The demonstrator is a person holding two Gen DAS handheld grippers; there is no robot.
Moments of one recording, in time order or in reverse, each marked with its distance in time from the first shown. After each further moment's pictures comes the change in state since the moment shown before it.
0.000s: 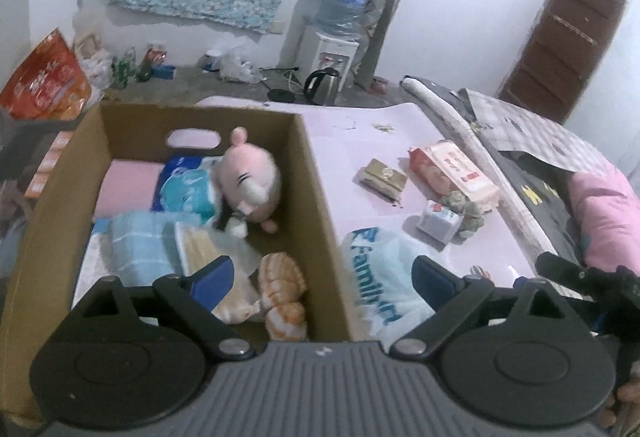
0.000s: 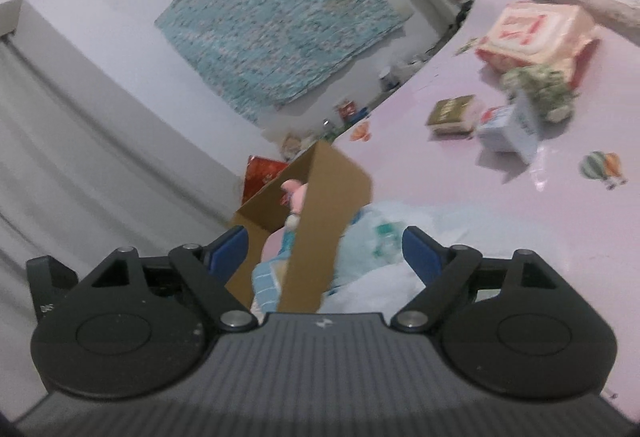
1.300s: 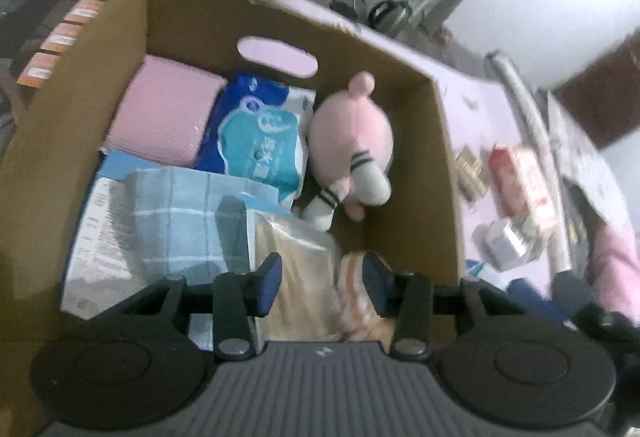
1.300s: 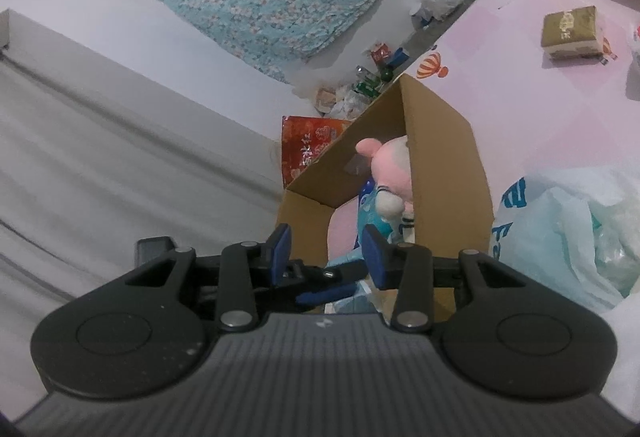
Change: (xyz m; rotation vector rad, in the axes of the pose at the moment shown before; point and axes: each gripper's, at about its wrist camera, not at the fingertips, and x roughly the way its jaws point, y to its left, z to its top) left arm 0.091 0.126 0.035 -0.347 0.276 -0.022; right arm 0.167 0.087 -0.008 0.109 0.190 0.111
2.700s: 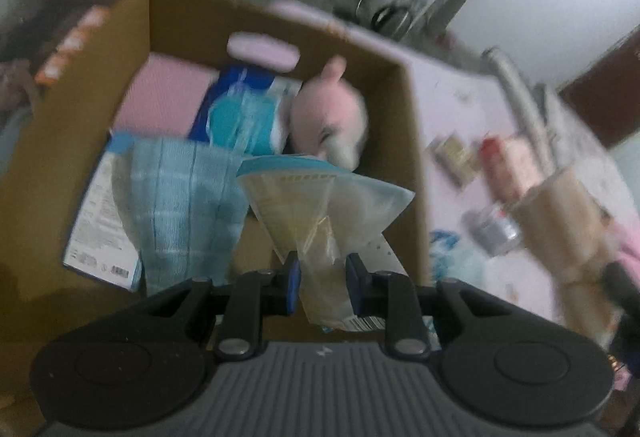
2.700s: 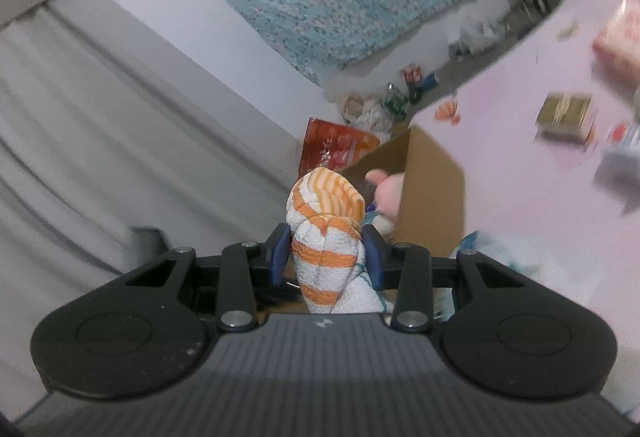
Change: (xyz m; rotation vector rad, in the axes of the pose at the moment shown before) left arm 0.005 -0.029 -0.023 0.029 0.021 0.054; right arm -0.061 0.002 0.027 -0.133 0.003 0.060
